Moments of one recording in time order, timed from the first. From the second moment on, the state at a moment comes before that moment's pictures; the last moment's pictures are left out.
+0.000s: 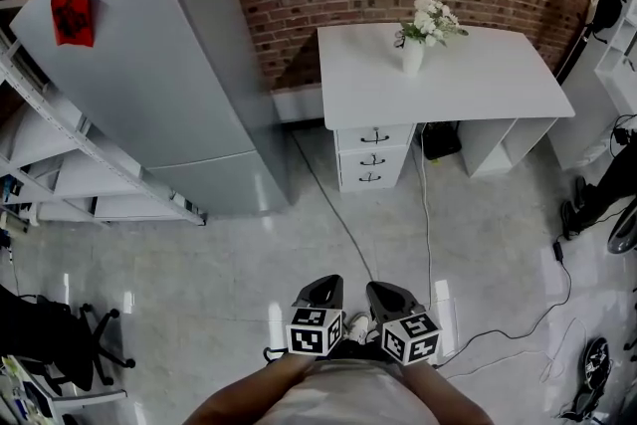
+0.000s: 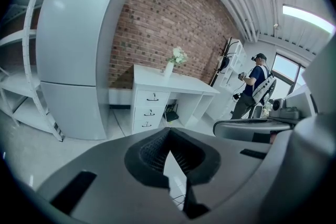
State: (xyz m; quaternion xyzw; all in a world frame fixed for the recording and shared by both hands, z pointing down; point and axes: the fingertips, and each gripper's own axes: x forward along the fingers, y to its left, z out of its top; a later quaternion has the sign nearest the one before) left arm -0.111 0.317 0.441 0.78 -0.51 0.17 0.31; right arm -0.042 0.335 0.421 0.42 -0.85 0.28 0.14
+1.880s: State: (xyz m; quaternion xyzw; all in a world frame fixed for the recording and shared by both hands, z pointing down) left arm -0.082 0.026 0.516 0.80 -0.45 0.20 0.35; right arm -0.002 0.099 0.458 0.45 -0.79 0.34 0.24
